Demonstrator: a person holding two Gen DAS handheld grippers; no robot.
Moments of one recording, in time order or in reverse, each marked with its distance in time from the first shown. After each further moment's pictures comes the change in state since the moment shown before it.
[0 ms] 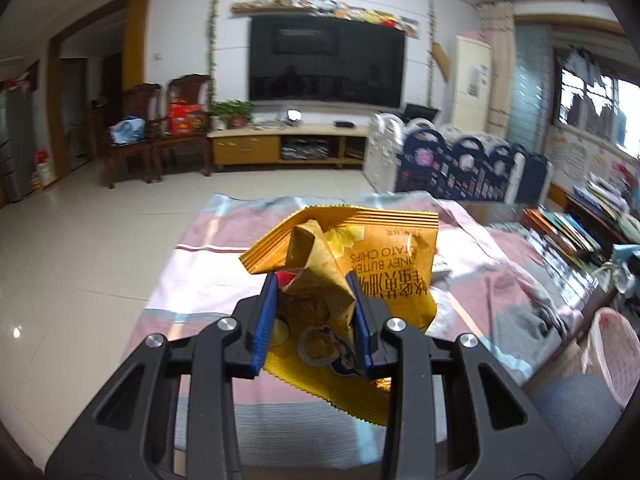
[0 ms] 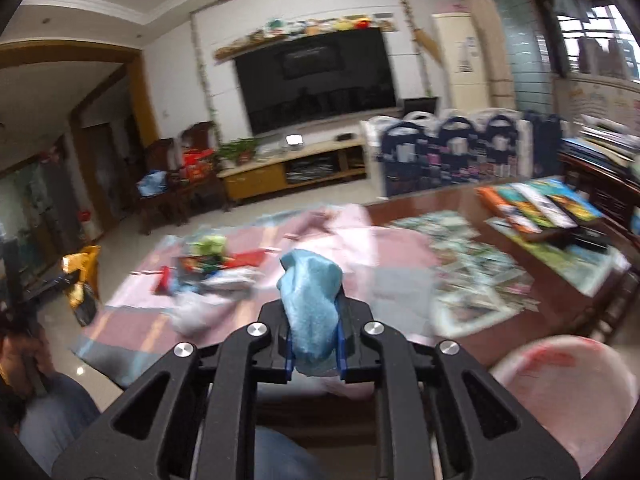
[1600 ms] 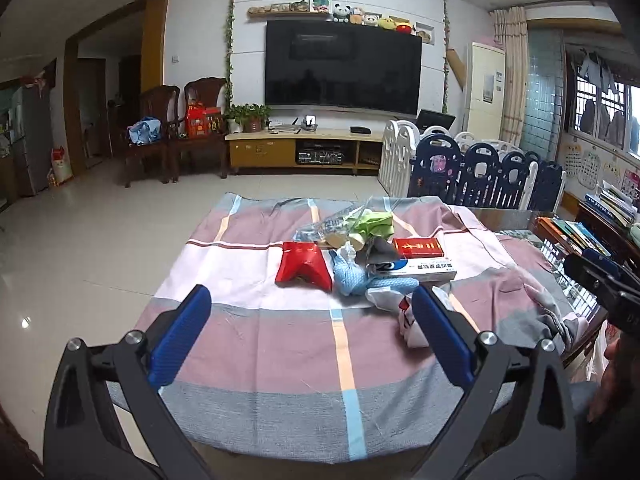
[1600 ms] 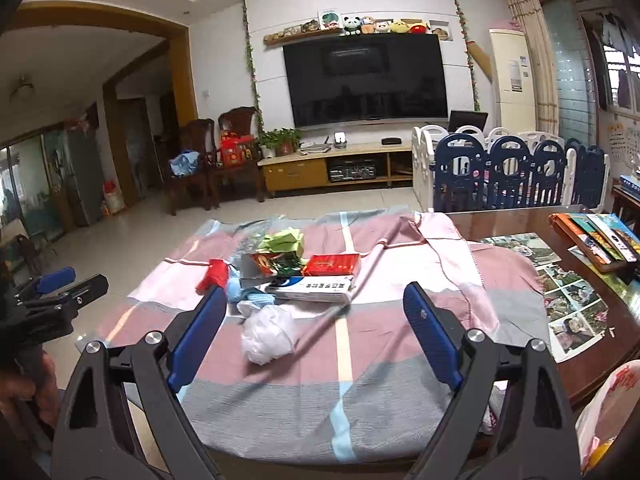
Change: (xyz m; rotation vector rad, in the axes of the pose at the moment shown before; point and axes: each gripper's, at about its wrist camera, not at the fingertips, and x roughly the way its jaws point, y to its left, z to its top) left arm -0.015 0.008 -0.013 -0.038 -0.035 0.084; right arm 0.083 0.166 -0.001 -0.121 -0.015 0.135
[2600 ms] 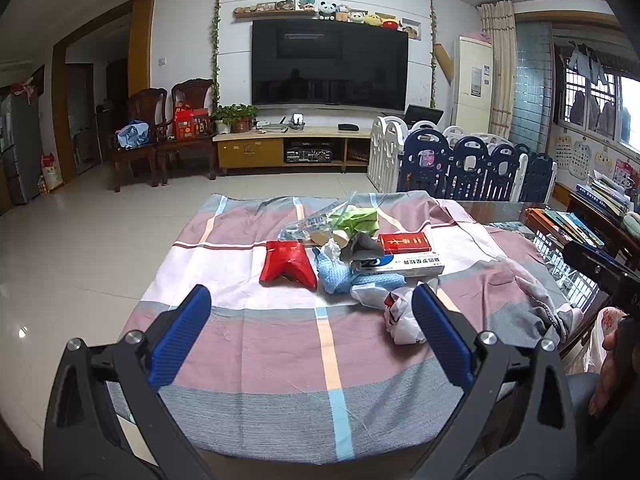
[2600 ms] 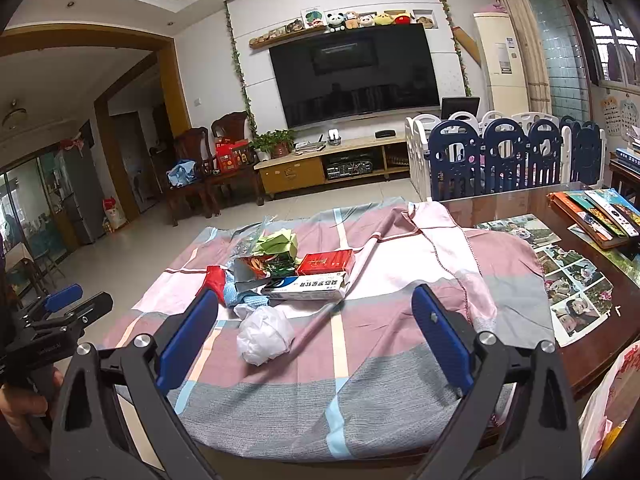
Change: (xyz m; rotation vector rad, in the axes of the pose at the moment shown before) left arm 0.008 -0.028 -0.001 0.040 0.015 -0.033; right arm 0.001 -0.017 -0.001 0.069 0.013 0.004
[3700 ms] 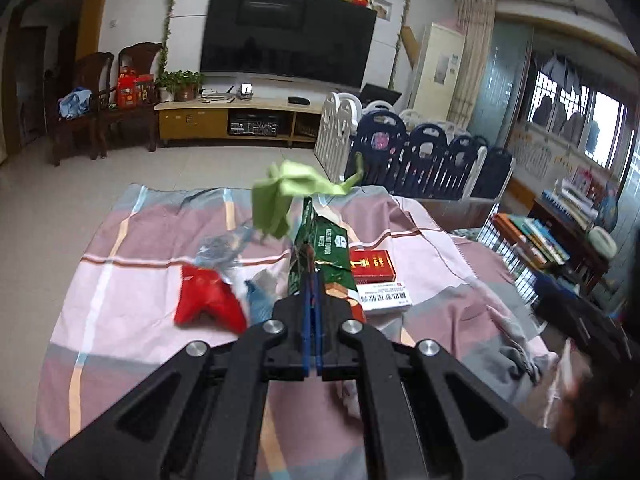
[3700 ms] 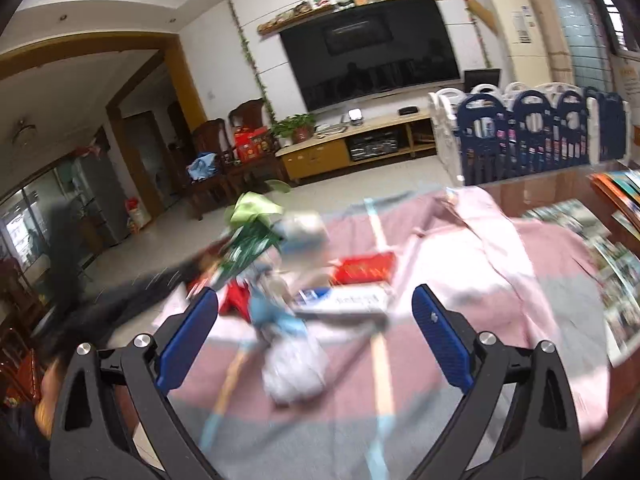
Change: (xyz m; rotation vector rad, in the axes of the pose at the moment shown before) left arm 0.103 -0.011 0.044 -0.060 0.103 -0.235; right arm 0.079 0.009 0.038 0.063 0.075 0.129
